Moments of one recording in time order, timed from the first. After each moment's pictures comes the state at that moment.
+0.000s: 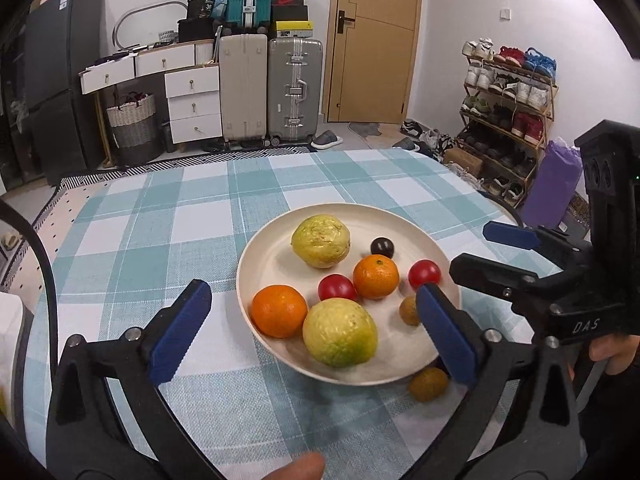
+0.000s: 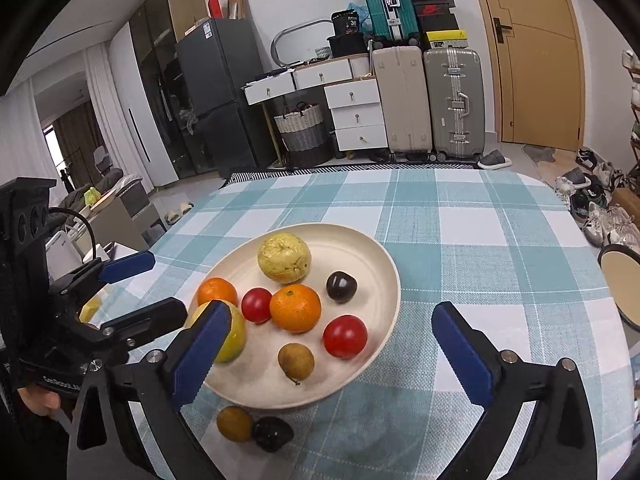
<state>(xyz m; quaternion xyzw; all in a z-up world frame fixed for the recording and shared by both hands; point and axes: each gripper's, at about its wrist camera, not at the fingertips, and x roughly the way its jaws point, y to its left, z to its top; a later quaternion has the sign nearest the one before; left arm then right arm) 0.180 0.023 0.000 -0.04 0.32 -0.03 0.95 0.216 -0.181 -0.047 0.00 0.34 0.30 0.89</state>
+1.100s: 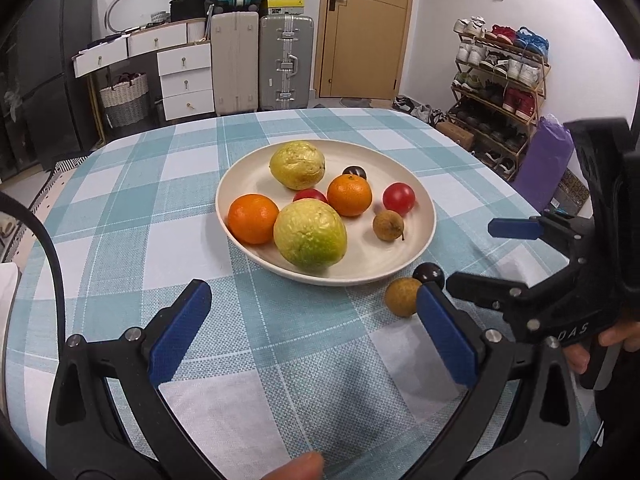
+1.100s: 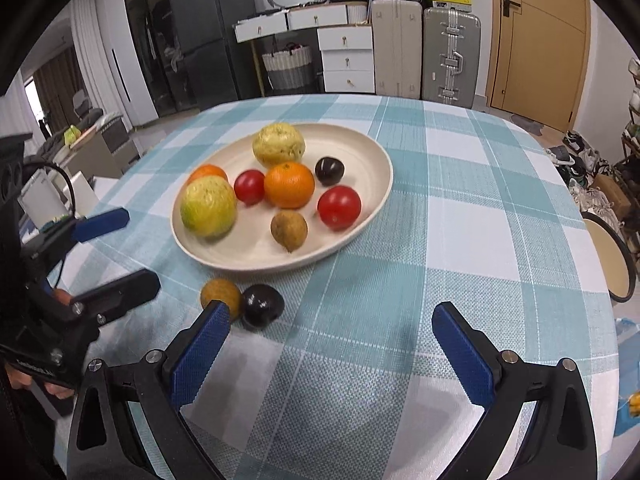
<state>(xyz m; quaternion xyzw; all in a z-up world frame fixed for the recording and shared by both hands) 0.133 0.004 -0.034 -0.04 0.36 -0.04 0.93 0.167 -0.185 -0.082 -0.09 0.43 0.27 0.86</state>
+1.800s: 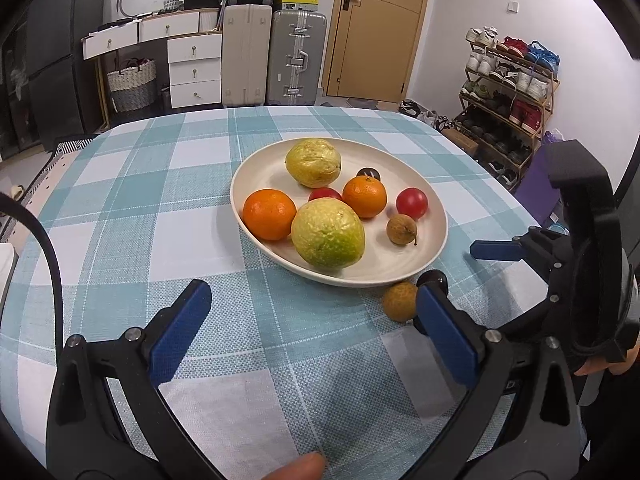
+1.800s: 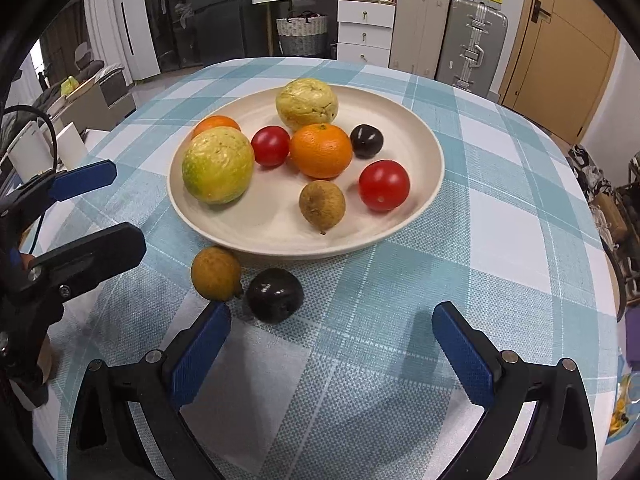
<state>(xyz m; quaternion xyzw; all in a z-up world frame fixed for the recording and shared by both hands) 0.137 0.019 -0.037 -0.07 0.37 -0.03 0.93 0.168 -0.146 -0.101 -0.16 0.46 0.26 0.83</state>
